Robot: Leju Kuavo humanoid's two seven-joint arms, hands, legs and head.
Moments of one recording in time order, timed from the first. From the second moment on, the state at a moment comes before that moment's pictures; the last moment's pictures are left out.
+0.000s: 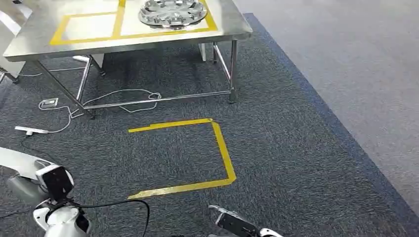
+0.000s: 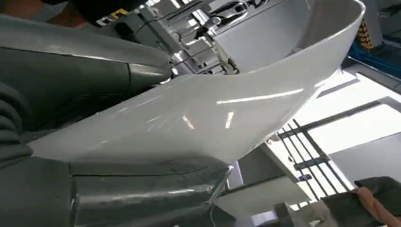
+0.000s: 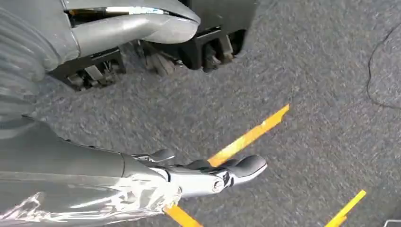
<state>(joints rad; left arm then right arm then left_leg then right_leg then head) -0.06 -0.25 0.20 -1.22 -0.24 0.70 -0.70 -0.19 0.18 0.30 -0.30 0.54 0.07 -0.69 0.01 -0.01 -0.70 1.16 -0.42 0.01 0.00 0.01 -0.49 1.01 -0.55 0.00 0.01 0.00</state>
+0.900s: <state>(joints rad) -0.06 -0.26 0.20 -1.22 -0.26 0.70 -0.70 -0.20 0.17 0.31 -0.30 0.53 0.07 -0.68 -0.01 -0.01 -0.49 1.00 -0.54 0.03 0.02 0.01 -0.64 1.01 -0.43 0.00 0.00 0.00</state>
